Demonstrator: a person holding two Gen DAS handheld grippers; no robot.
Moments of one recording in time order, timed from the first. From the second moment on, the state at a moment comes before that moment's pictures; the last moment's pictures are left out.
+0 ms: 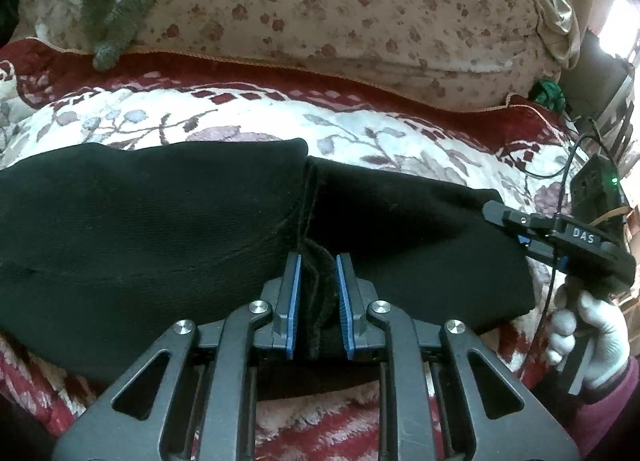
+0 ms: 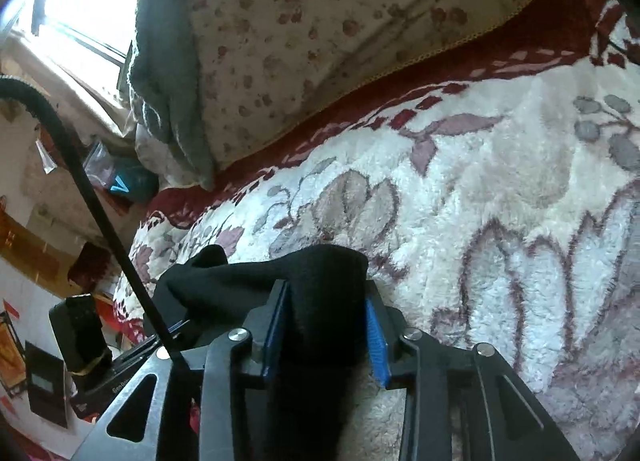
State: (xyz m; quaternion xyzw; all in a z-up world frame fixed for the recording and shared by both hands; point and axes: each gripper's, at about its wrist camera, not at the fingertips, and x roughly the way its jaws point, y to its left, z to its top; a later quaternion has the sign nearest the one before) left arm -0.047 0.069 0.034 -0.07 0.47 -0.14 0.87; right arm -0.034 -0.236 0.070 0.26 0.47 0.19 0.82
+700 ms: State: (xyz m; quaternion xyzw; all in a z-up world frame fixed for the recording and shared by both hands) left arm -0.068 0.118 0.056 -0.08 0.46 -0.05 0.88; right arm -0.045 -0.153 0.126 0.16 0.45 0.27 0.84
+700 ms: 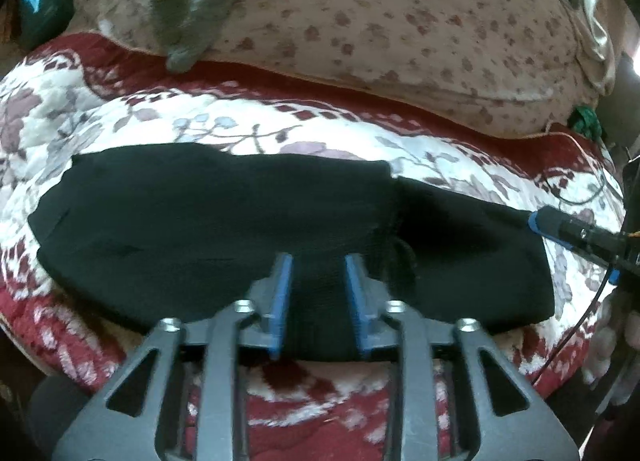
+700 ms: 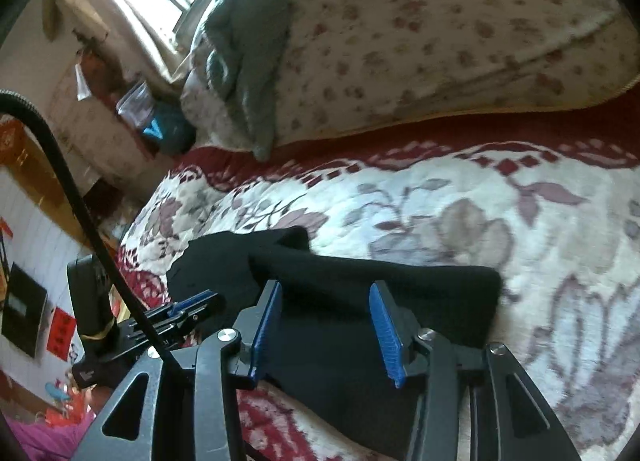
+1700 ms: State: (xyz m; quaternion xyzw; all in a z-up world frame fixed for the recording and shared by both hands) left arm -0.125 0.284 0.055 -0.25 0.42 0.11 0.86; right arm 0.000 -0.043 0.112 0.08 0.48 0.35 0.80
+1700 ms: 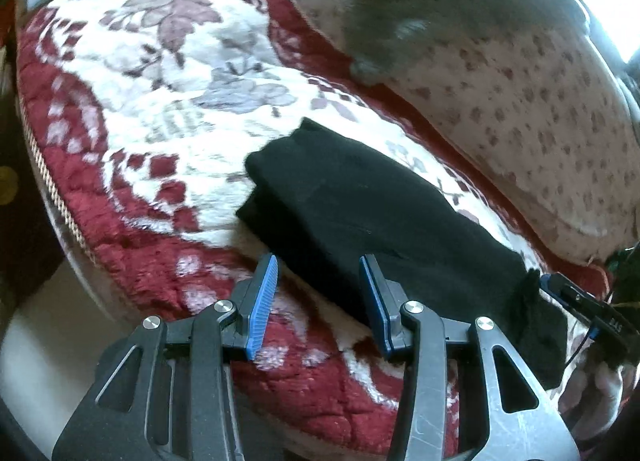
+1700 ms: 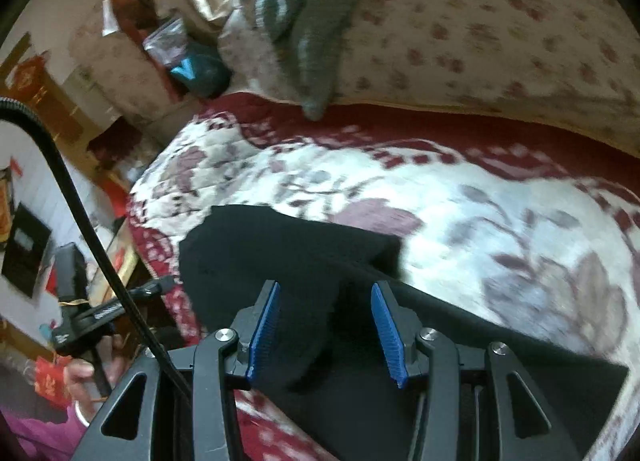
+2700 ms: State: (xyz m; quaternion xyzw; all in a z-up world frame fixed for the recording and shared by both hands) left arm -0.101 0.304 0.014 -0.35 0.41 0.12 0.83; right arm 0.065 0.236 0.065 -0.15 0.50 0.51 0.68
